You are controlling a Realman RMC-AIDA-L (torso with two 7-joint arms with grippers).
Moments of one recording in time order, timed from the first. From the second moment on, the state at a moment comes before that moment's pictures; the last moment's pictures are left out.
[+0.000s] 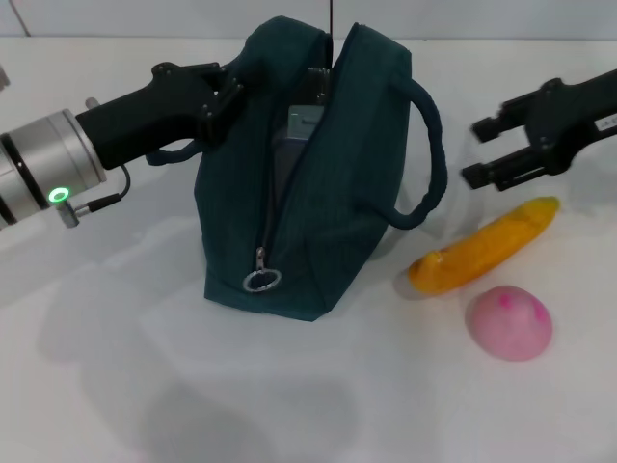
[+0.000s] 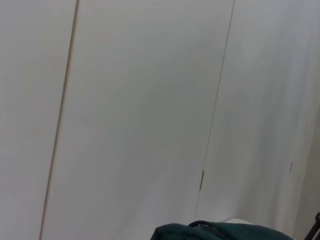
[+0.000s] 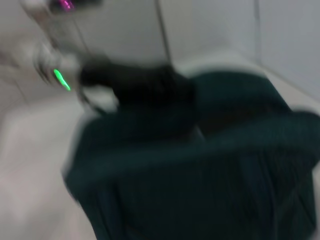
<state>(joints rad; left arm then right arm) -0.54 -2.08 0.82 0.52 1.51 1.38 -1.20 0.74 1.74 -1.44 -0.89 -1.71 -1.40 1.89</state>
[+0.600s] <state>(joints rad) -0.54 -2.08 0.82 0.52 1.51 1.38 -1.20 0.69 2.00 -1.20 -1.27 -2.32 -1.67 1.96</state>
